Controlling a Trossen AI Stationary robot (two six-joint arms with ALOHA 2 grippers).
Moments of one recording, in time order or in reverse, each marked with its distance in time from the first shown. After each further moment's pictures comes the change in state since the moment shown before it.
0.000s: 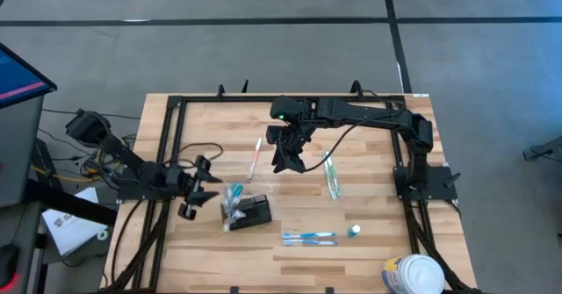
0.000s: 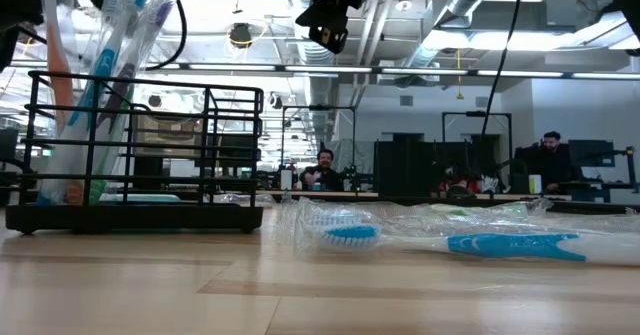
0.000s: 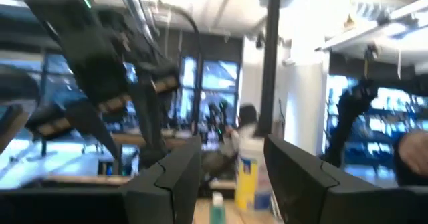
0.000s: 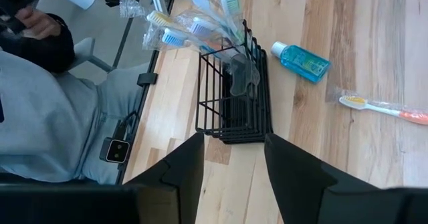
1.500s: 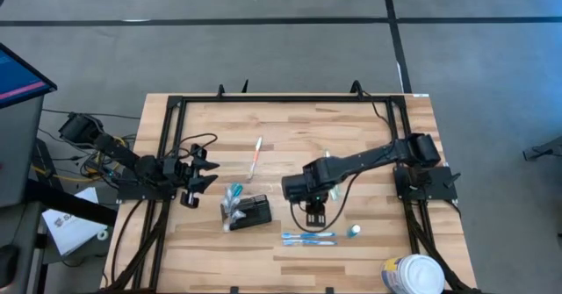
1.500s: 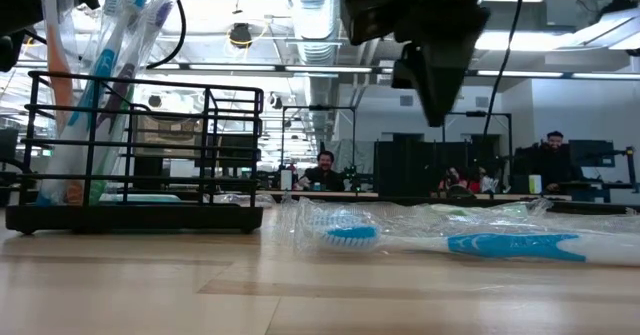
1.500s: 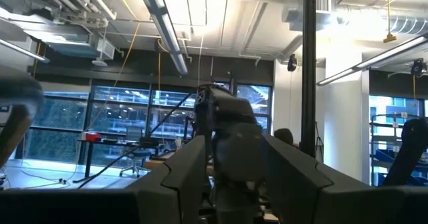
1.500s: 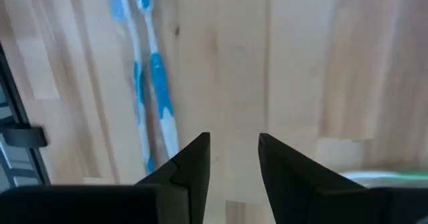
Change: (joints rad) left arm 0.119 -0.119 0.000 -0.031 0.000 0.050; right arm 0.355 0.003 -0.296 -0.210 0.449 0.293
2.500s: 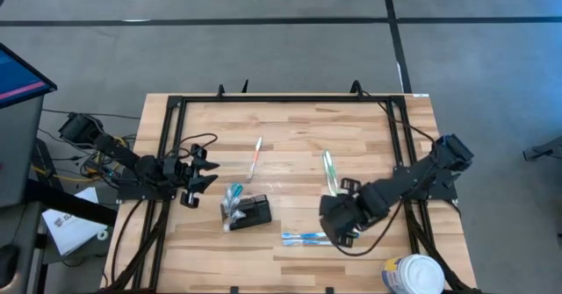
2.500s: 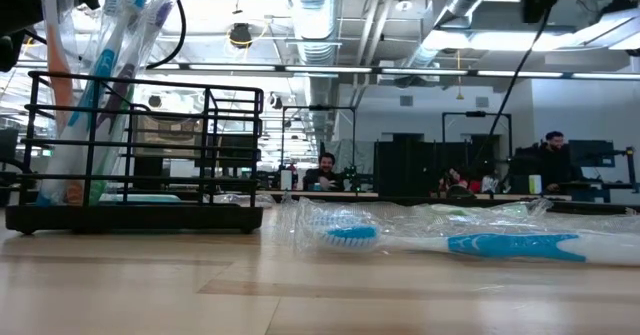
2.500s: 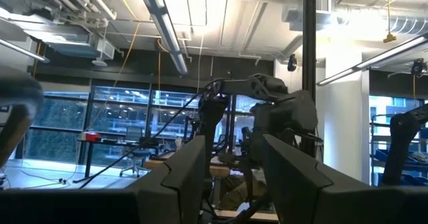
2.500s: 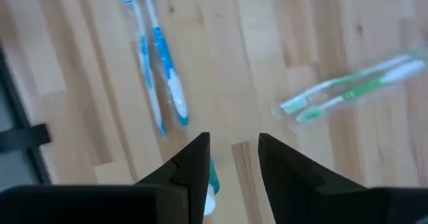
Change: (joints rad) left arm 0.000 0.000 0.000 0.000 0.000 0.000; right arm 0.343 -0.223 -0.004 -0.179 0.373 0.463
